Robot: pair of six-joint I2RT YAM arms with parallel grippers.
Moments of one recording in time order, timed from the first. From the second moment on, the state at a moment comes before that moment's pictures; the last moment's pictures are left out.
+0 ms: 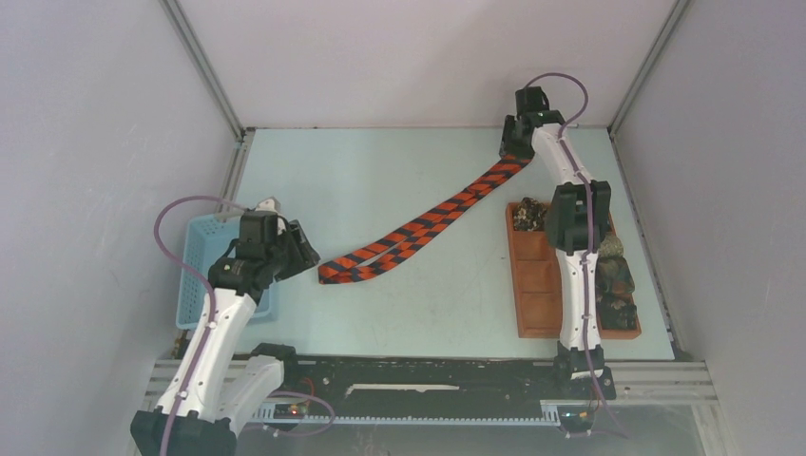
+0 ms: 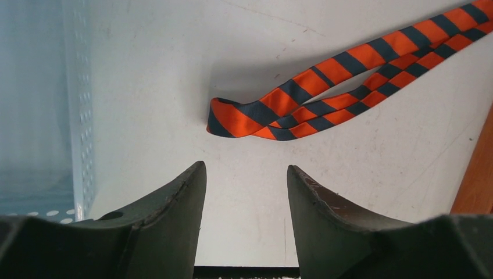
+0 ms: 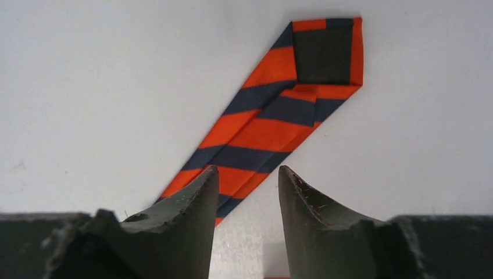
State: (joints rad) left arm -0.11 0.83 0.80 -0.78 0.02 -0.47; right arm 0.11 2.48 2.35 -0.80 0.04 0.28
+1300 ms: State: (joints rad) left arm -0.03 1.36 0.90 -0.62 0.21 -0.62; right arm 0.76 1.89 1.28 -0.29 -0.31 0.61
